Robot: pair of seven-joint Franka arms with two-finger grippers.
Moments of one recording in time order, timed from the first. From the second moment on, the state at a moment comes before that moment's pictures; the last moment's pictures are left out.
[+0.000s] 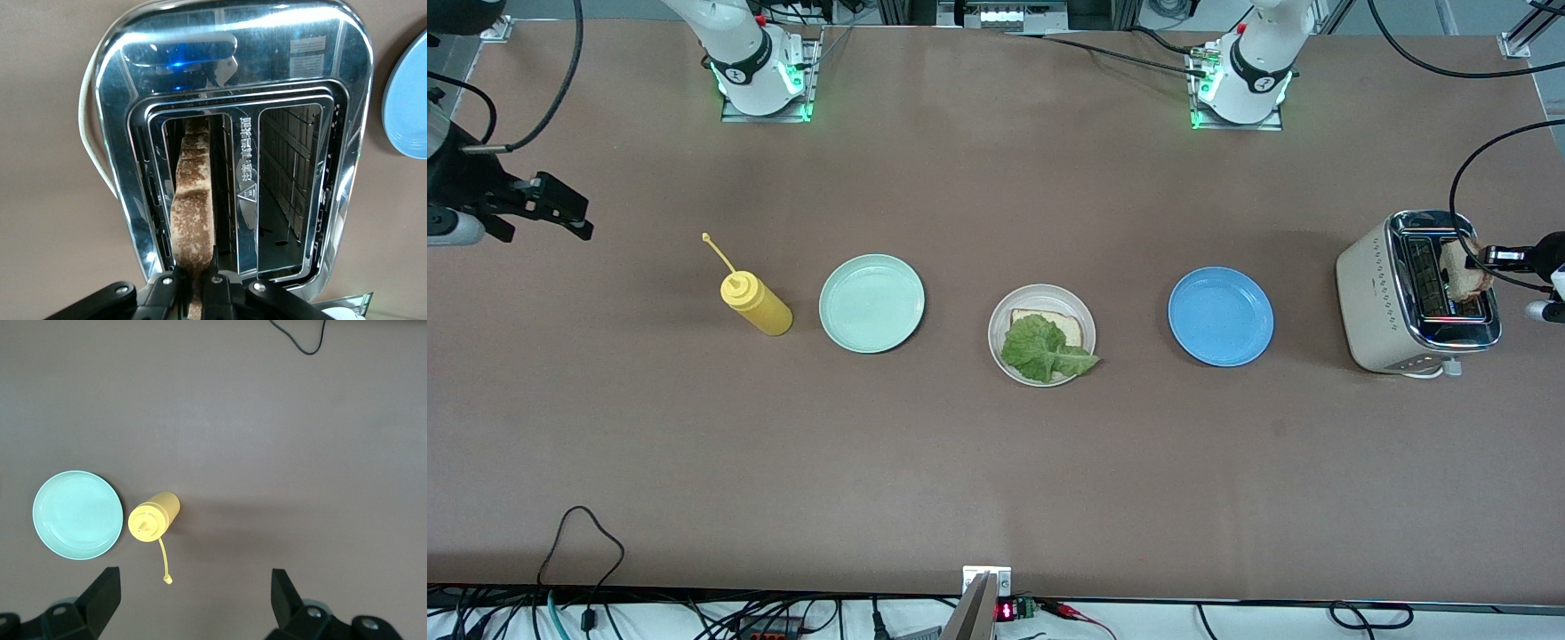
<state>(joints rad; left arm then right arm) 0.51 0.36 -0.07 -1.70 0.08 1.68 0.50 0.00 -0.02 0.00 -1.65 -0.01 1.70 -0.03</state>
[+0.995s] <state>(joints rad) 0.47 0.29 -0.12 -1.41 0.07 1.25 0.50 0.00 -0.04 0.00 -1.65 -0.01 1.66 -0.02</state>
